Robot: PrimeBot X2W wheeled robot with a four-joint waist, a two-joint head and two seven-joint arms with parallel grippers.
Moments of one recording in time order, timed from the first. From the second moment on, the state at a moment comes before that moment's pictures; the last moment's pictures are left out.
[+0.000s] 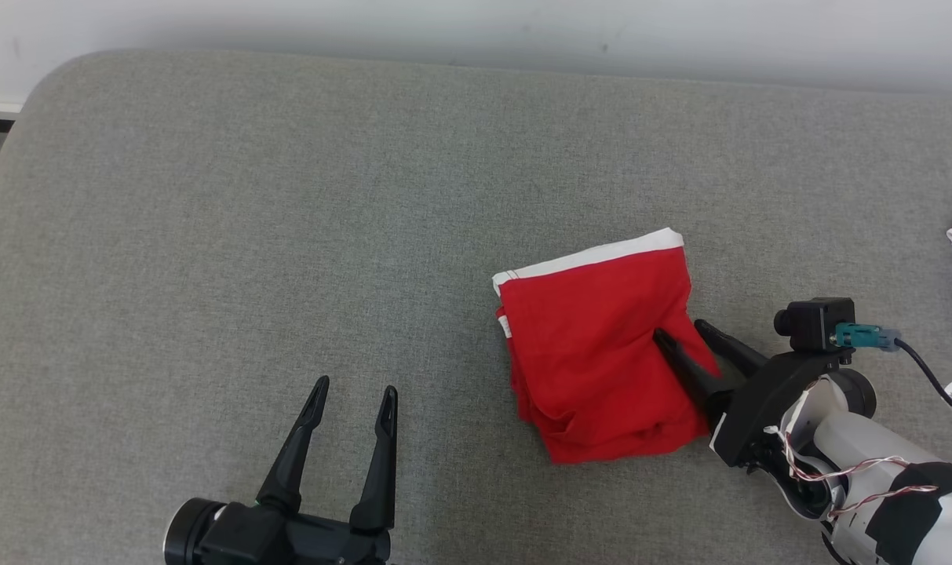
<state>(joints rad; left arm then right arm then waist) -0.04 0.05 -0.26 -0.02 -0.20 -0.07 -0.26 -0.69 -0.53 1.00 0.62 1.20 0.13 -0.13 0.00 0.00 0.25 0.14</state>
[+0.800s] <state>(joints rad) -0.04 0.05 -0.24 -0.04 -0.16 -0.09 -0.26 -0.83 -0.68 1.21 0.60 1.24 0.13 -0.24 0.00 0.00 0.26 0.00</state>
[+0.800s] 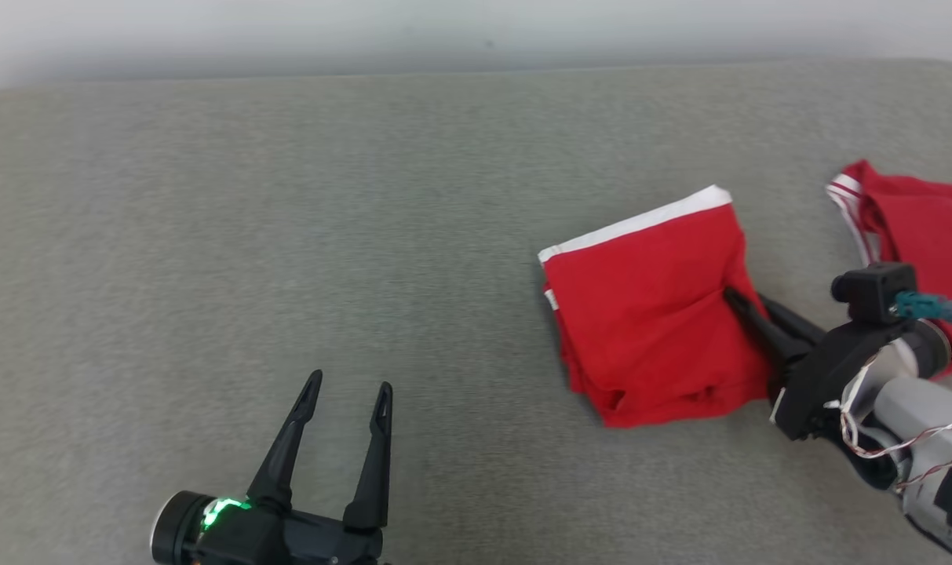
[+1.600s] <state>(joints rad) -0.15 0.13 -0.27 -0.08 -0.06 -0.12 -0.26 -1.01 -0.89 1.06 0.65 1.14 0.13 -0.26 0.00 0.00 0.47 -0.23</state>
